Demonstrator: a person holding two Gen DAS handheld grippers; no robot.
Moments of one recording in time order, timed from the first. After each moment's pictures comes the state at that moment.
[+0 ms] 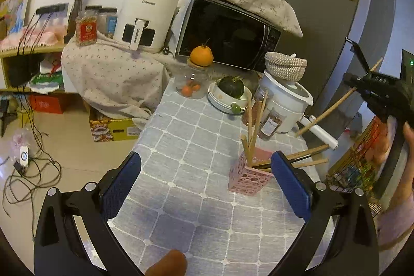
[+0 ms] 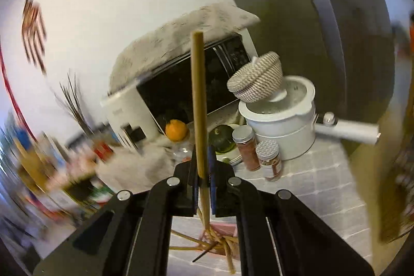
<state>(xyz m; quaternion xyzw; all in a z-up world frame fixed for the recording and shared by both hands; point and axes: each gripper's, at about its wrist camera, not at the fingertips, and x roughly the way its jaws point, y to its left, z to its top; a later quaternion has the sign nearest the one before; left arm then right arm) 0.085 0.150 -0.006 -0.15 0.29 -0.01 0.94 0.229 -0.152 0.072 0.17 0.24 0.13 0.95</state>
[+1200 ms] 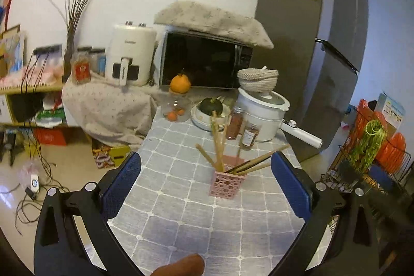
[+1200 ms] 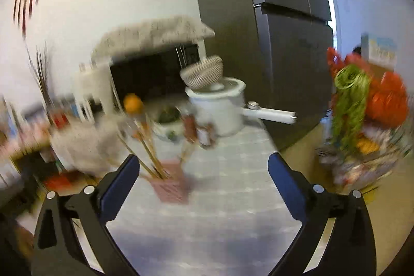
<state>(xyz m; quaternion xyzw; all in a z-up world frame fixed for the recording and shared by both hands) 0.017 0.075 0.045 -0.08 0.22 -0.02 0.97 0.027 -0.140 0.032 0.05 0.23 -0.04 0.97</state>
